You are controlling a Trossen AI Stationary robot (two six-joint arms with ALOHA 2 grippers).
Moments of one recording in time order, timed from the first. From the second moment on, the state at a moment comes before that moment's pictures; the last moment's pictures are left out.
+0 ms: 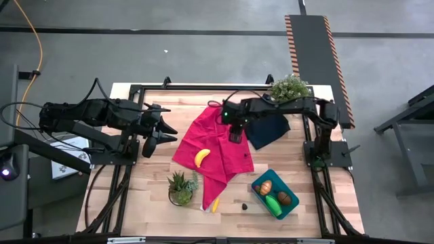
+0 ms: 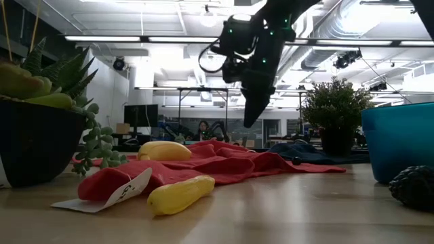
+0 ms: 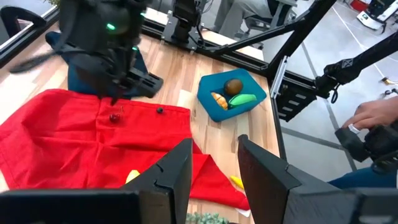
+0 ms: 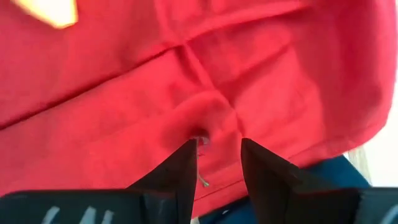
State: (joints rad) left arm -0.02 0.93 1.20 -0.77 -0.05 -0.40; right arm -0.23 1.88 1.42 -0.78 0.00 -0.03
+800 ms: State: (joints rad) left arm -0.02 0.91 1.20 -0.76 -0.06 -0.39; right arm -0.23 1.89 1.33 -0.68 -0.08 0.00
